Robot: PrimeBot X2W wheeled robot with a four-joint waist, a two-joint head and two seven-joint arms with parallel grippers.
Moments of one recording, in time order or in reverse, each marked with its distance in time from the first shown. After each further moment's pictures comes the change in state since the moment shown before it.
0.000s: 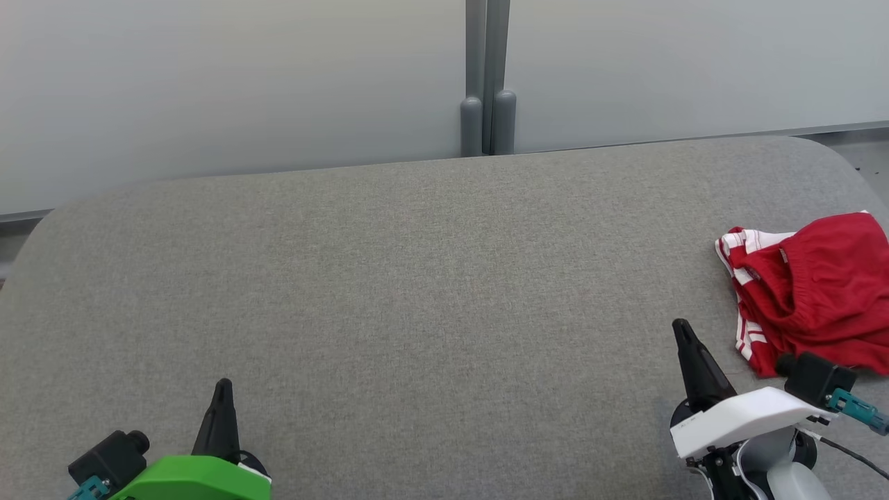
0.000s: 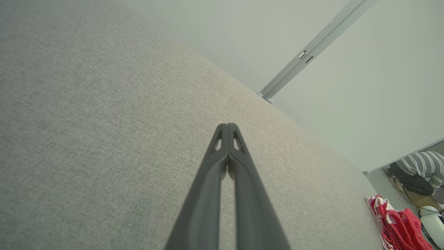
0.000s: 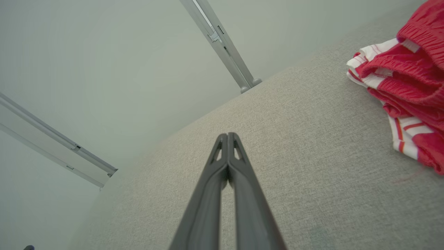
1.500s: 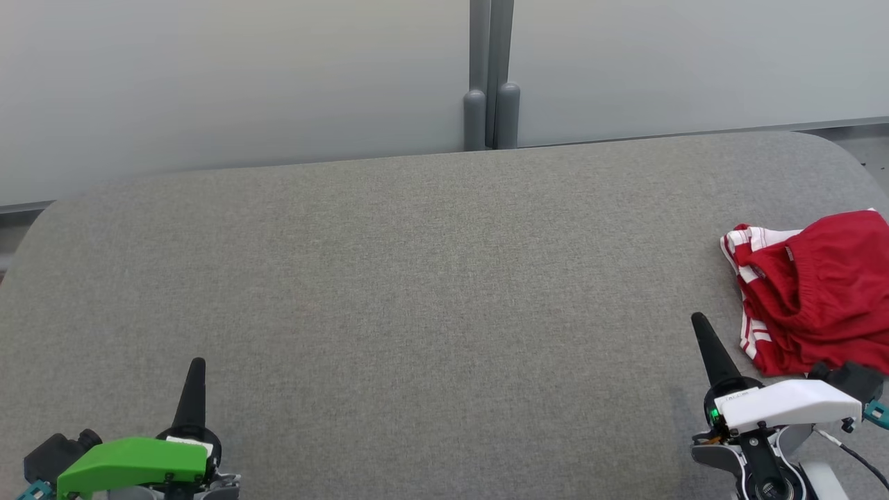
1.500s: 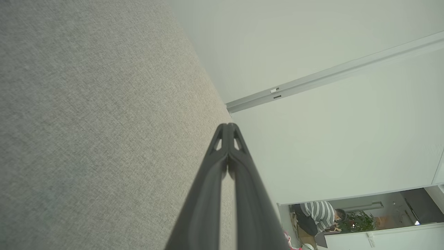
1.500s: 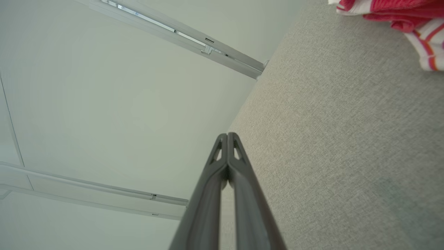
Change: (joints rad) left arm -0.047 -0.064 0.179 0.025 -0.412 -0.121 0.142; right arm -0.028 -0.011 -0.042 0.026 0.554 0.000 0.074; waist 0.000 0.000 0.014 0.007
